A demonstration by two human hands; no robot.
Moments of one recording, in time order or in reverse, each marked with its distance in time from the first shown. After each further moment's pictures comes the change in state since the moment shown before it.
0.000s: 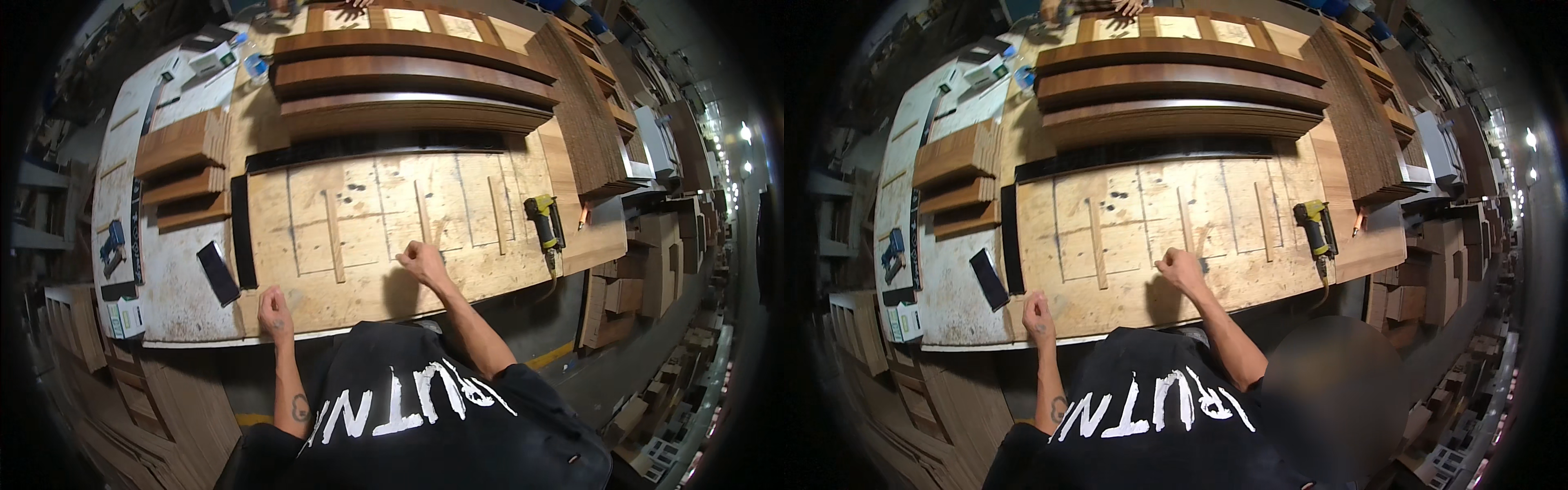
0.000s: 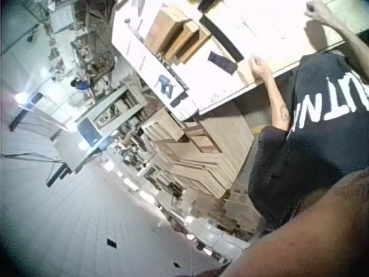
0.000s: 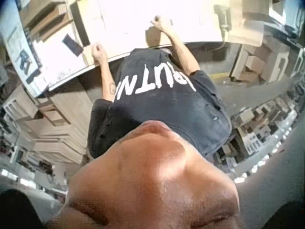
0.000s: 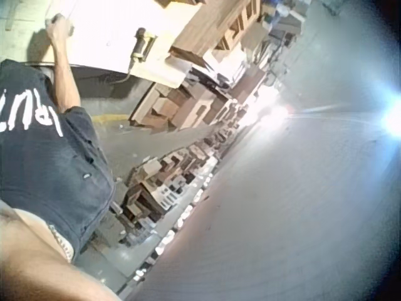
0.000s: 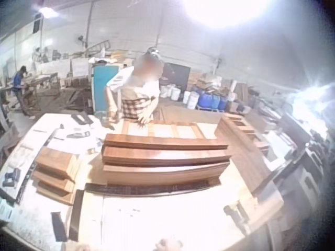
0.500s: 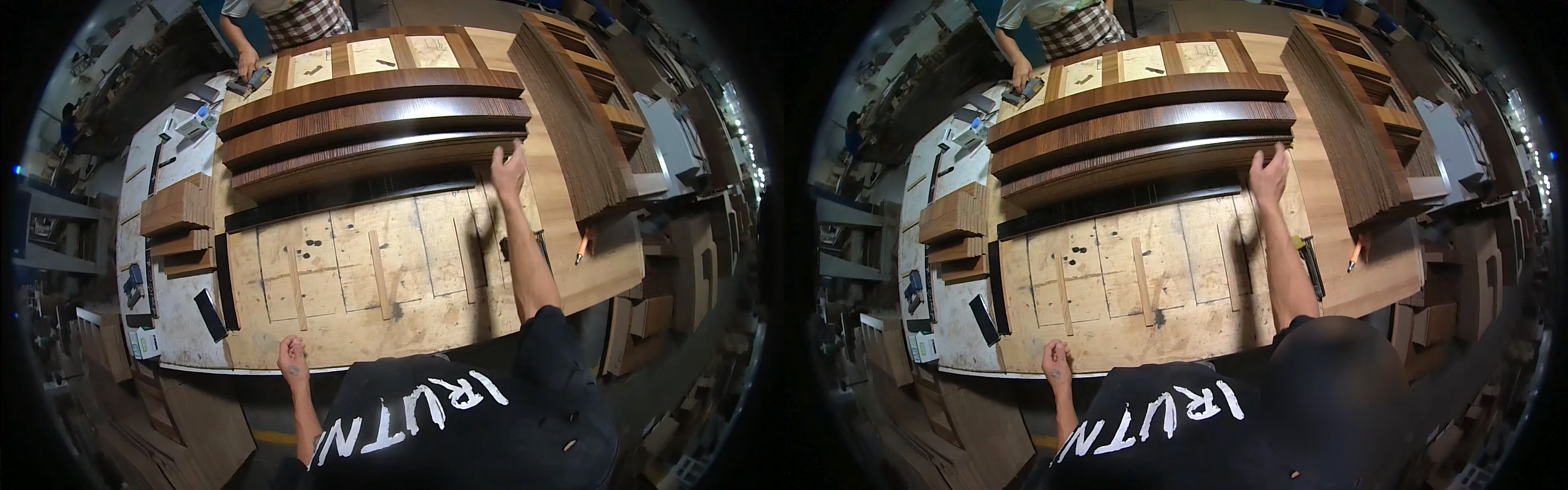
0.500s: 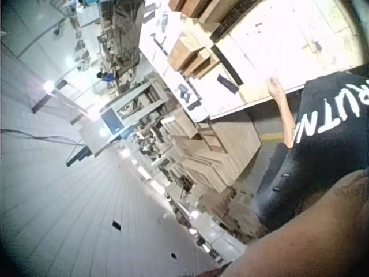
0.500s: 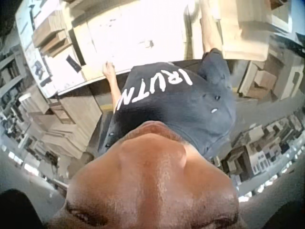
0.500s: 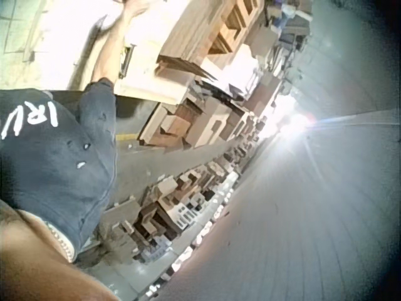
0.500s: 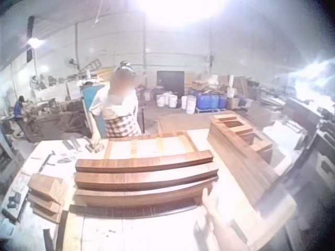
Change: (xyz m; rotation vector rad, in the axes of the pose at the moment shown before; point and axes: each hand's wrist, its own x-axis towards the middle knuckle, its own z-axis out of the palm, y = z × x) left_hand -0.088 0.108 0.081 -0.165 -0.108 -0.350; right_hand 0.250 0.147 -0.323 0.115 1.048 -0.269
